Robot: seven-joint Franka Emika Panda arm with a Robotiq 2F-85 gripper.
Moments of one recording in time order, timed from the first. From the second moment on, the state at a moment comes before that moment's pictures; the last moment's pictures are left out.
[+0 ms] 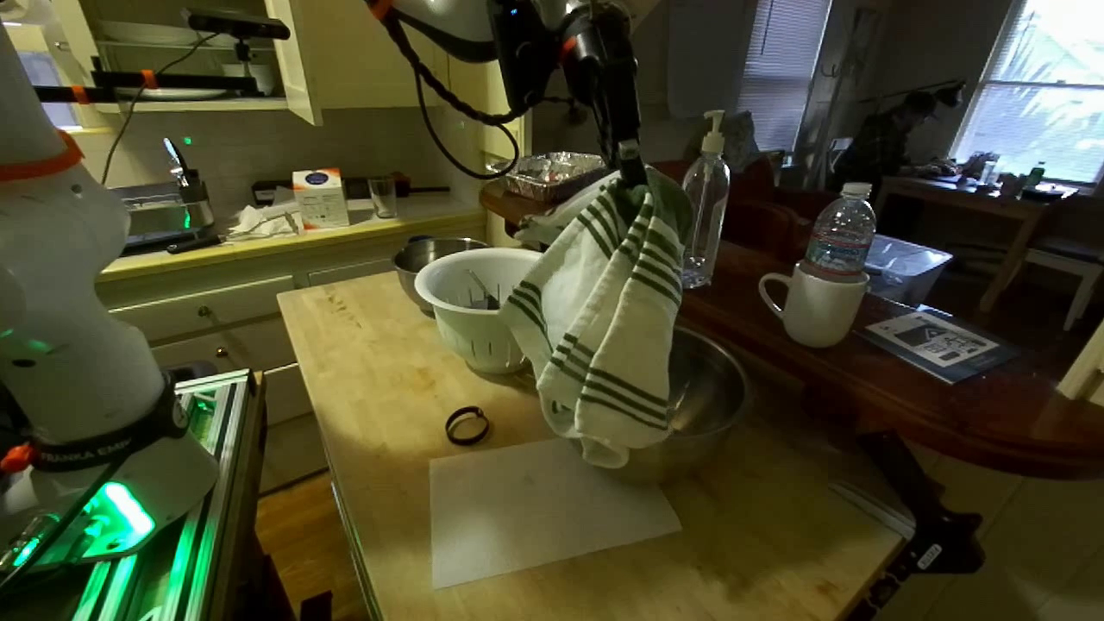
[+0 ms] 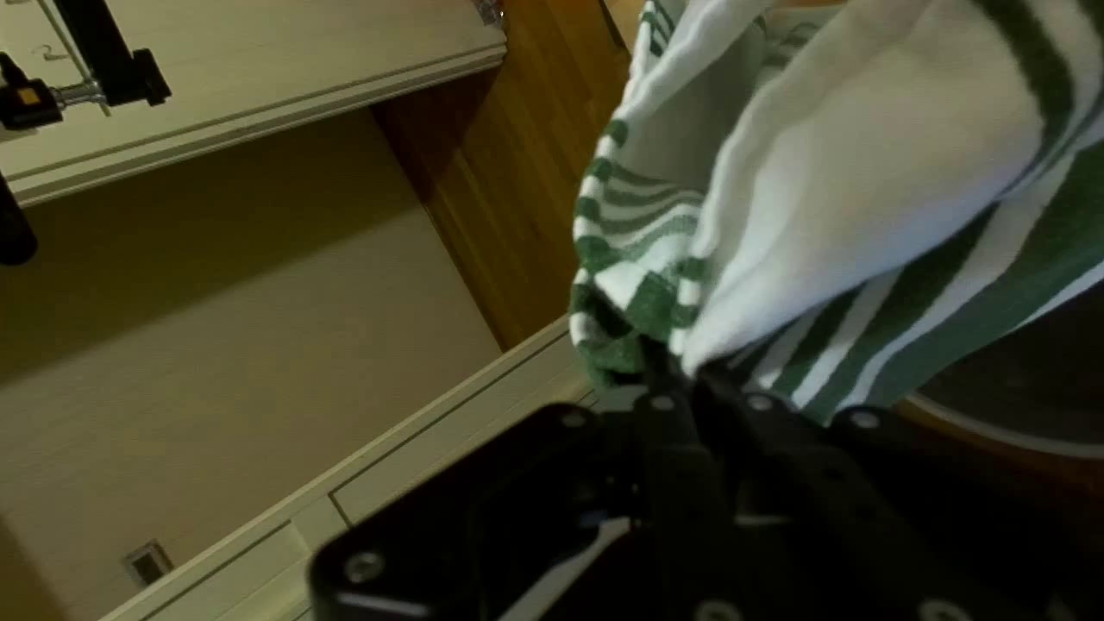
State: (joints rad) arm -0.06 -0.02 -0.01 -1.88 -0.85 1.74 0.57
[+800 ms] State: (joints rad) arm -0.07 0.05 -0.06 -1.86 -0.51 1.78 0.47
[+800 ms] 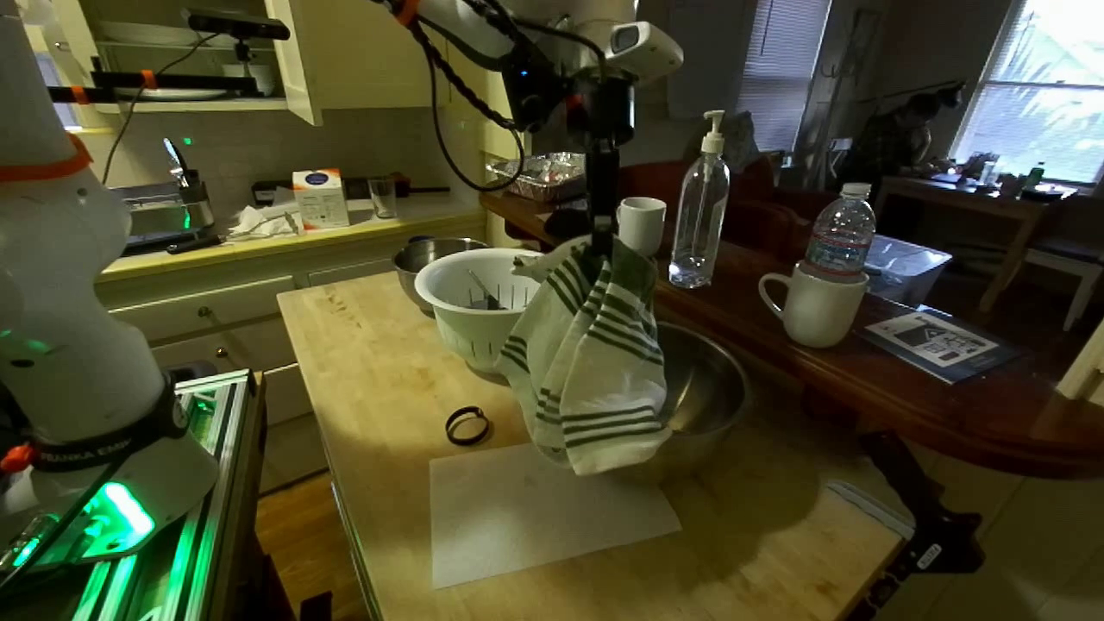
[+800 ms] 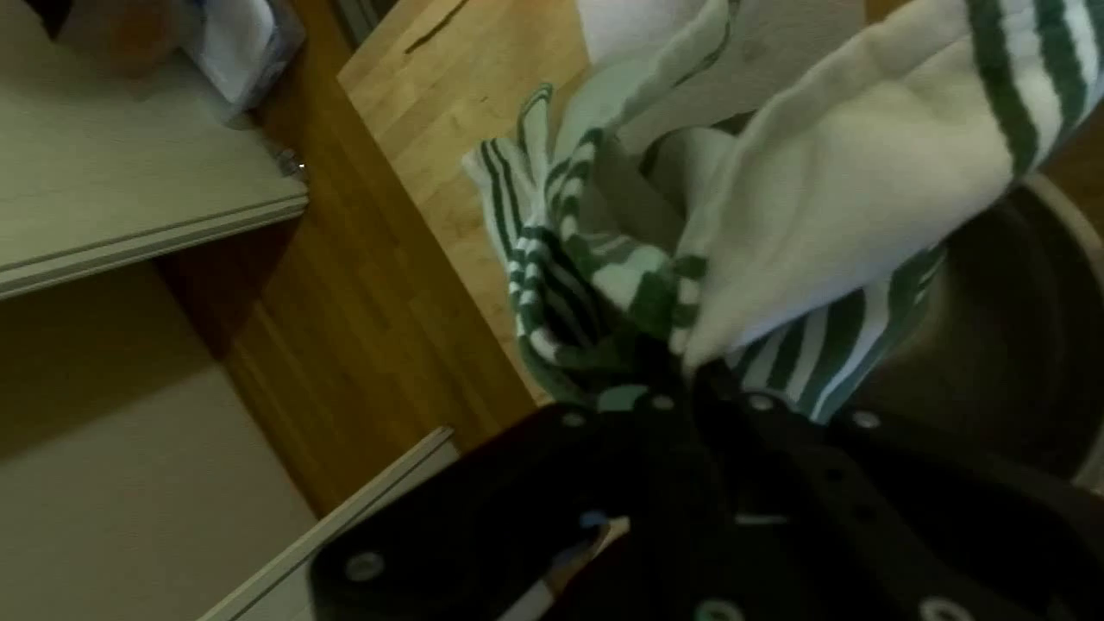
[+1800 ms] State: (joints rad) arm -0.10 0.23 -0.08 -1.79 -0.24 1.97 0.25
